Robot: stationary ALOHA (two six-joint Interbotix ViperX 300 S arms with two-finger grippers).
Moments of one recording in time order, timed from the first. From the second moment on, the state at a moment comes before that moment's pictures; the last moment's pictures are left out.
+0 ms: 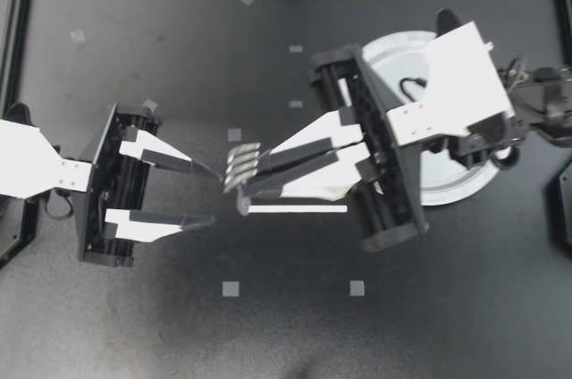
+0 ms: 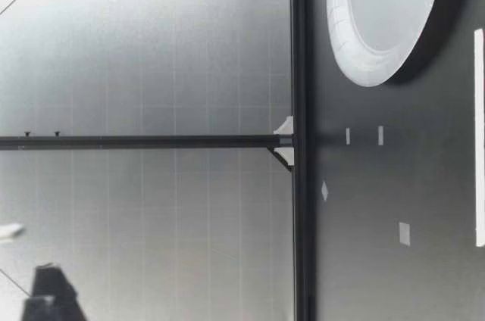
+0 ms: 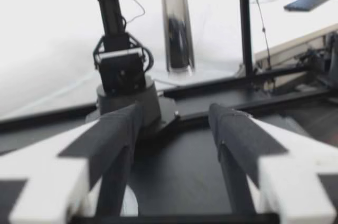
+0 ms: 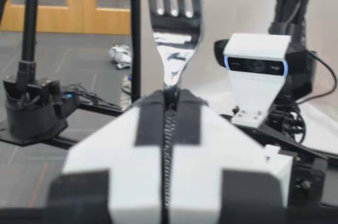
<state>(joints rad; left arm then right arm) -0.03 -0.34 1.08 0.20 -0.92 -0.02 -0.06 -0.16 0.48 -0.73 -0.56 0.62</state>
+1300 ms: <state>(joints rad) -0.07 -0.28 1.03 0.21 -0.93 -0.11 -0.06 -0.04 0.44 -0.72 -0.64 0.56</state>
